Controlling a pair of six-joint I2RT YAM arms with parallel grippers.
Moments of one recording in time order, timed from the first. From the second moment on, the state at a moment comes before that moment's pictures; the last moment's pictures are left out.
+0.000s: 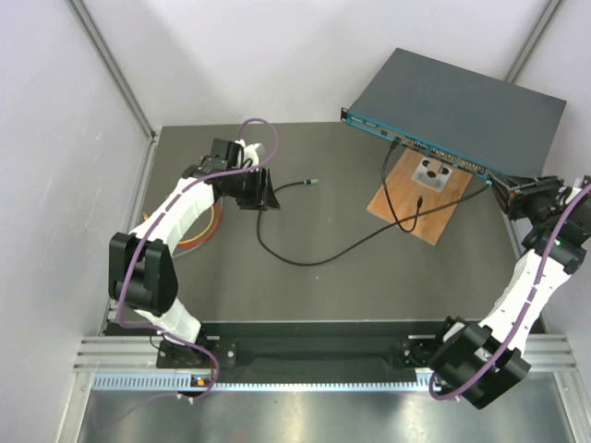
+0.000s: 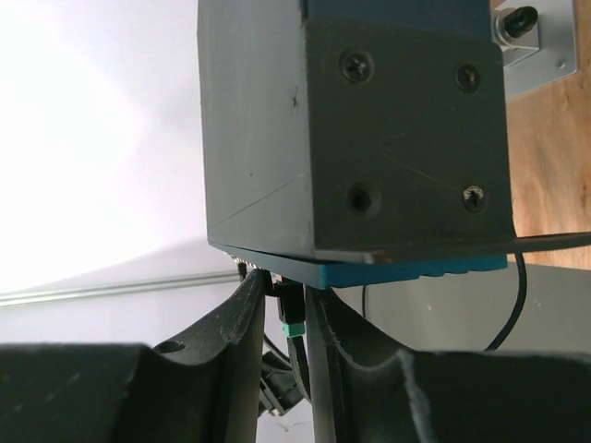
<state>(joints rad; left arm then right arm) -0.27 1.63 1.32 -0.62 0.48 -0.26 -0.76 0.98 0.95 -0.30 -0.84 1.11</state>
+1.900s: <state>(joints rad) -0.24 1.63 1.30 -0.60 0.51 -0.26 -0.74 1.24 1.32 -1.07 -0.85 0.56</state>
